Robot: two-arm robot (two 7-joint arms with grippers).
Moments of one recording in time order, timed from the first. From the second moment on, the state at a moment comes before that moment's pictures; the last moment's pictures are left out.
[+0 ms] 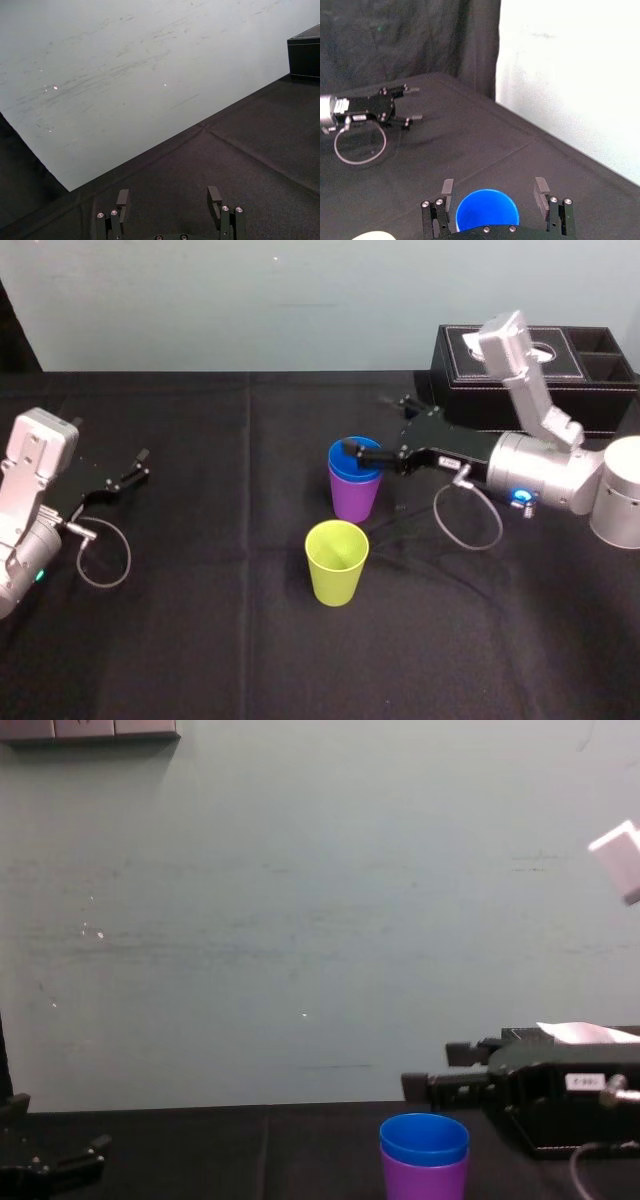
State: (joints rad) left arm -0.20 0.60 0.45 -1.41 -0.25 -0.12 0.03; right arm 0.52 0.49 -0.54 -1.28 0.50 0.08 0.65
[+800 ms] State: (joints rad) left arm -0.20 0.60 0.45 -1.41 -0.25 -0.12 0.03; right arm 0.19 0.79 -0.40 -1.69 0.63 0.12 0.63
